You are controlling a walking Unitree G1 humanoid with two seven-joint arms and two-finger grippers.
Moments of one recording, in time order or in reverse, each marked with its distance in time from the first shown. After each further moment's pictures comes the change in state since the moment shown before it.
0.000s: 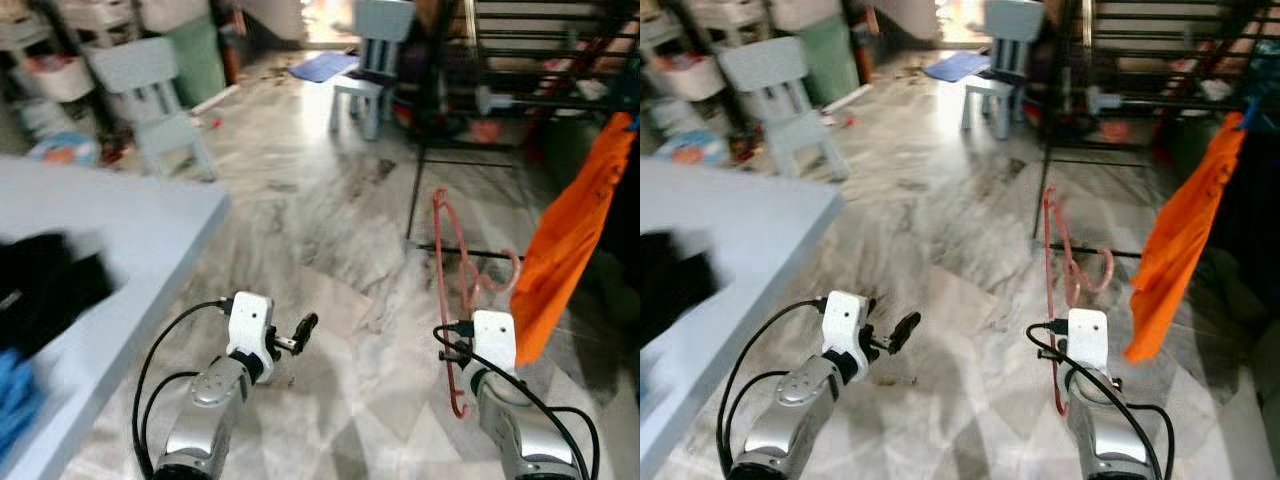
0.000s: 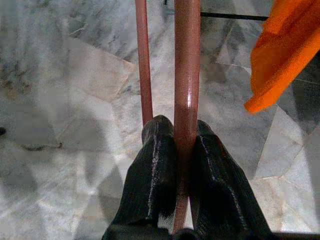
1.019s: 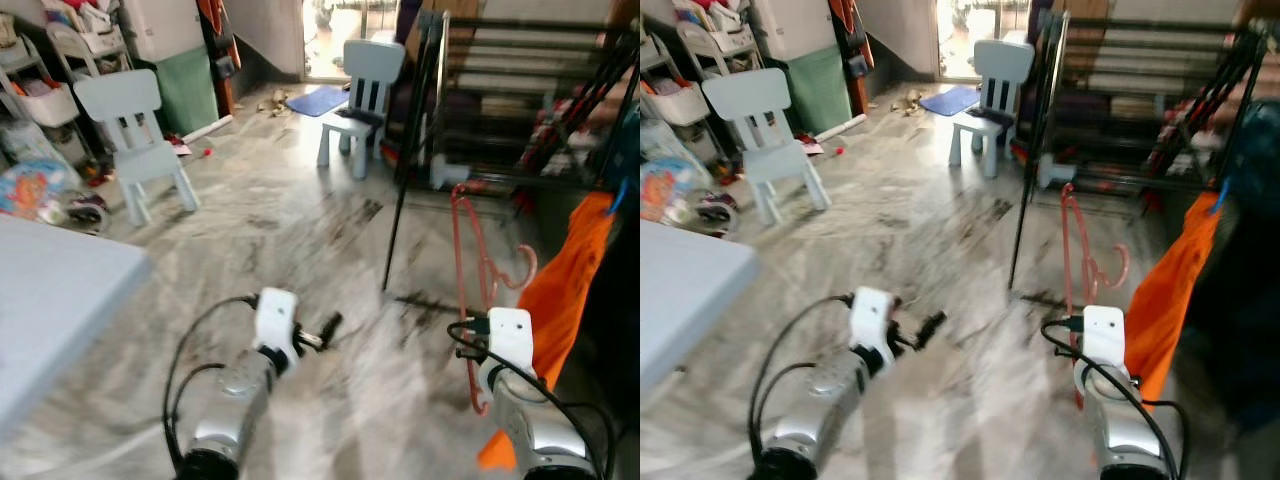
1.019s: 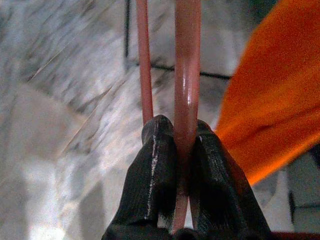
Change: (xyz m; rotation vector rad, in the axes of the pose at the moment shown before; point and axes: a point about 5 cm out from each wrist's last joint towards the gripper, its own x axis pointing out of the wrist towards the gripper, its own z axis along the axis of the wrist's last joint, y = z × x) left arm 0.015 -0.004 -0.002 0.000 0.027 0.000; right arm 0.008 -0.004 0.001 -0.020 -0.001 -0.023
